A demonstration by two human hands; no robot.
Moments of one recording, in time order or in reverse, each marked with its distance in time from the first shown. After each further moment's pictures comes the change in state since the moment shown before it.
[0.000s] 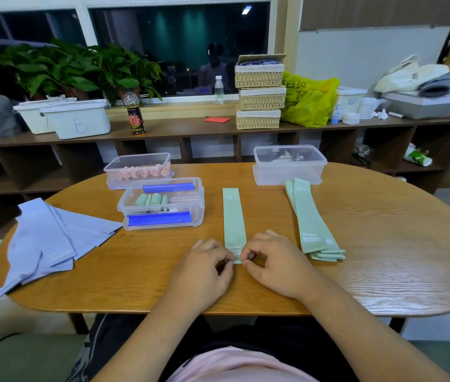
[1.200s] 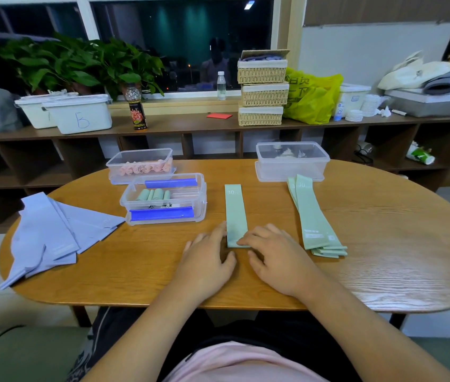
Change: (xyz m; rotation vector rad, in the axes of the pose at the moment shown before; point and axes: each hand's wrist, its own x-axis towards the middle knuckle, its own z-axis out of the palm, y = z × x) left_hand 0.015 0.005 -0.004 0.057 -0.188 -0.208; right_hand 0.001 -0.005 0.003 -0.238 -0.029 -0.031
